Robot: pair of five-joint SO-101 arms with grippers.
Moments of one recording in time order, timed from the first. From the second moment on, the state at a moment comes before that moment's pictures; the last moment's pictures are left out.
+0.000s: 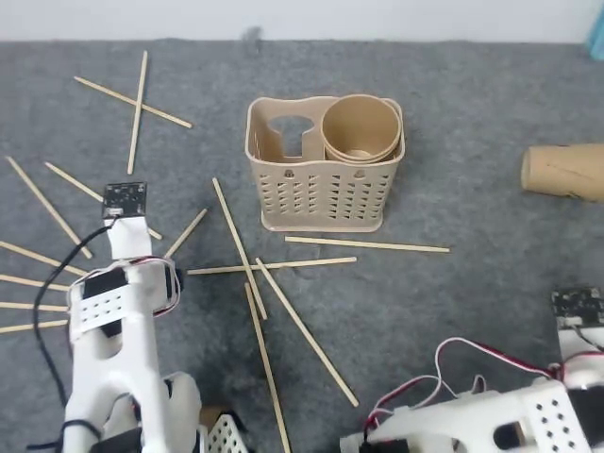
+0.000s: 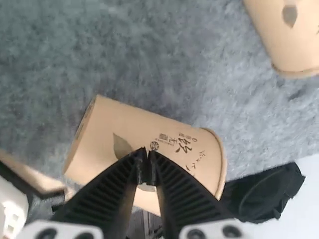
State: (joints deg) left arm -26.6 -33.7 68.3 50.2 -8.4; right arm 70.7 -68.2 65.4 75.0 74.2
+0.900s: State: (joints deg) left arm -26.6 -33.7 68.3 50.2 -8.4; right arm 77.7 -68.7 51.8 100.4 92.4
